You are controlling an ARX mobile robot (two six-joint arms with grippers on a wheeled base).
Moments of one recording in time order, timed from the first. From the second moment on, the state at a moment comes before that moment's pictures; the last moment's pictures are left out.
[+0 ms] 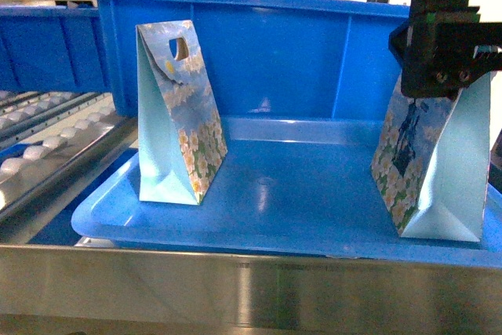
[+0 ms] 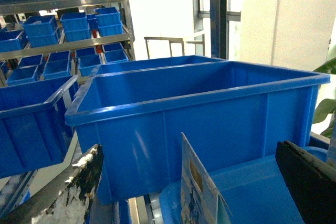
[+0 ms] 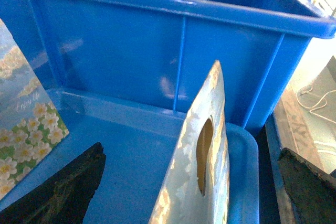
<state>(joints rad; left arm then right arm) -0.26 1.12 0.54 0.65 0.05 0.08 0.36 1.38 0.66 0.48 0.13 0.09</state>
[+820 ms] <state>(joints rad) -0.26 1.12 0.54 0.65 0.05 0.08 0.34 1.50 0.66 0.51 0.09 0.13</state>
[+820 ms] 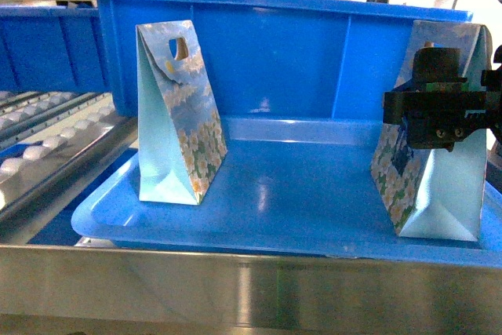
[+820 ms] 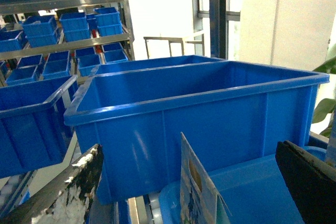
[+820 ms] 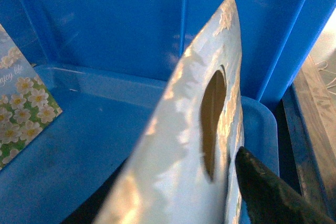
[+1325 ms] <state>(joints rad) -0.26 1.12 0.54 0.65 0.05 0.08 0.36 1.50 0.64 0.52 0.08 0.13</state>
